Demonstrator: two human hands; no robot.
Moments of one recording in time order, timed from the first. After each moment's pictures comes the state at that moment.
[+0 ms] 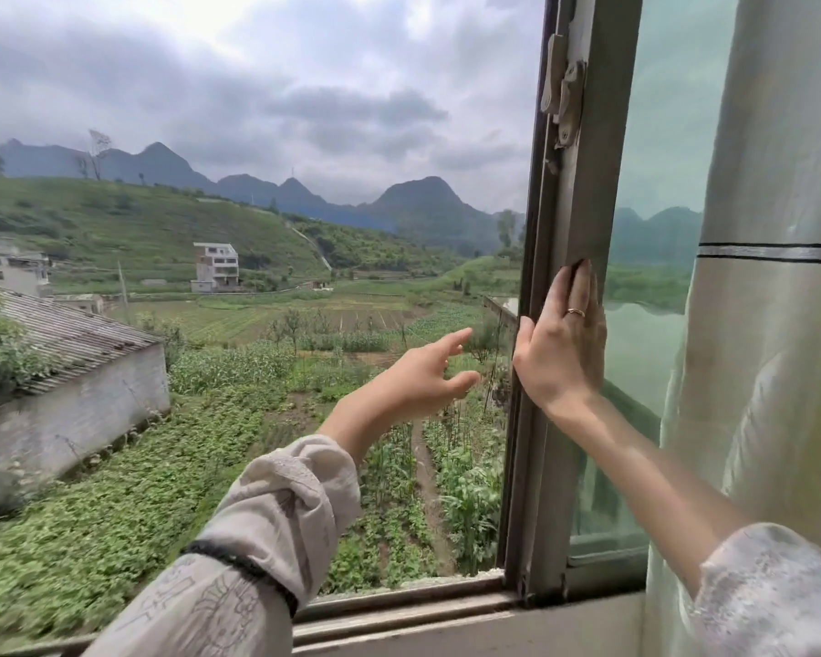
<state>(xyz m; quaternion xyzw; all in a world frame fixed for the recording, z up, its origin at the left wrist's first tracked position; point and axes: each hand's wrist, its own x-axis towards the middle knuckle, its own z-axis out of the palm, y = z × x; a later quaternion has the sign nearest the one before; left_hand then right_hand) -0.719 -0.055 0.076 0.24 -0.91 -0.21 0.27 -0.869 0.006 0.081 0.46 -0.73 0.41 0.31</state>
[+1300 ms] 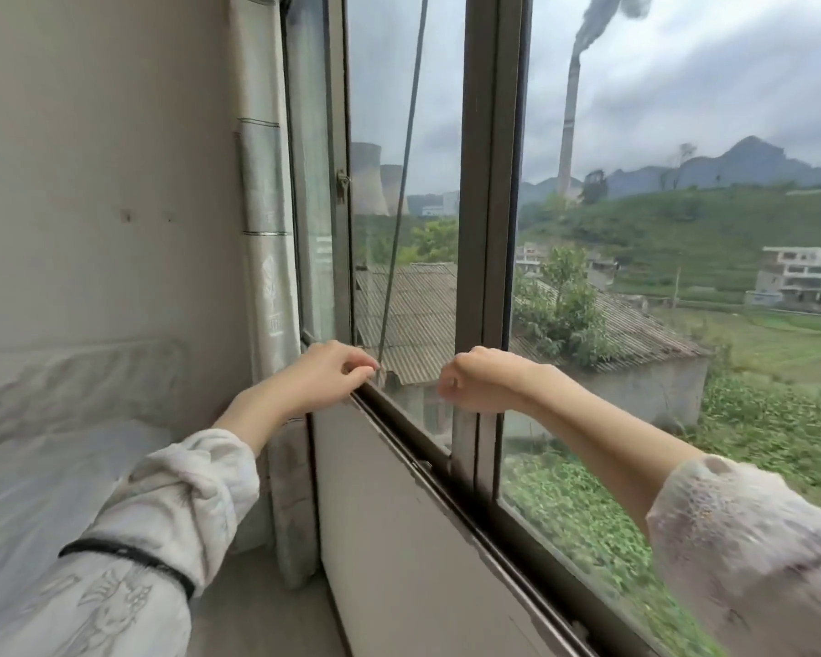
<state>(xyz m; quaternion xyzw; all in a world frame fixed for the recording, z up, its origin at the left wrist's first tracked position) 0.228 -0.073 0.054 0.82 -0.51 0.05 0.25 0.087 -0.232 0.067 0.99 -0.15 0.06 0.05</state>
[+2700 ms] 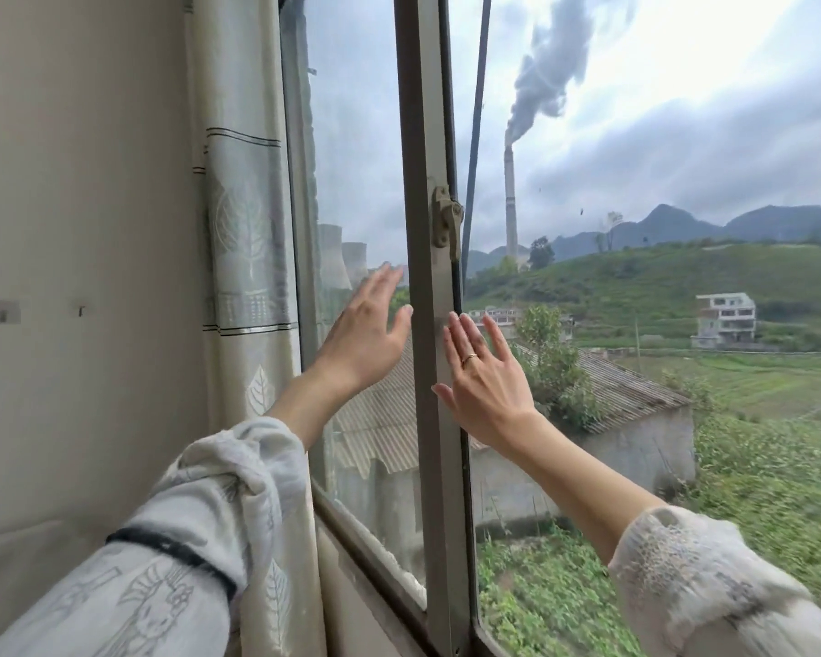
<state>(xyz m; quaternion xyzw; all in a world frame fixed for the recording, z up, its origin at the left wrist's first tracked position) 0.811 -0.334 0.178 0.66 -0.56 0.30 0.39 0.723 -0.462 0.118 0.86 -0.23 0.33 0.32</state>
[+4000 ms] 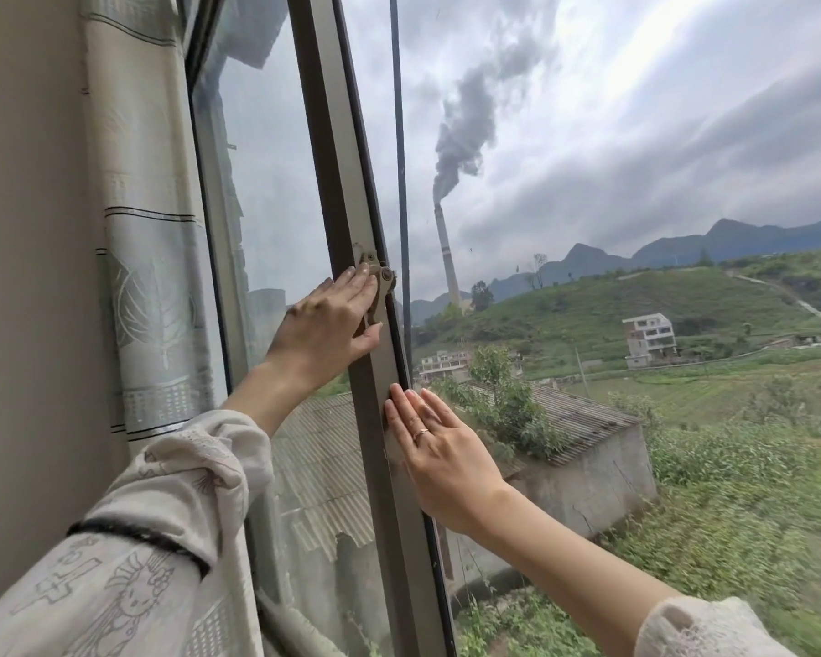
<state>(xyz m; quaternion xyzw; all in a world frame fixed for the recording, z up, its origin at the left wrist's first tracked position) 0.843 -0.401 0.259 0.60 -0.58 0.53 0.14 0.725 -0.478 0.125 0.87 -0.17 0.36 0.30</state>
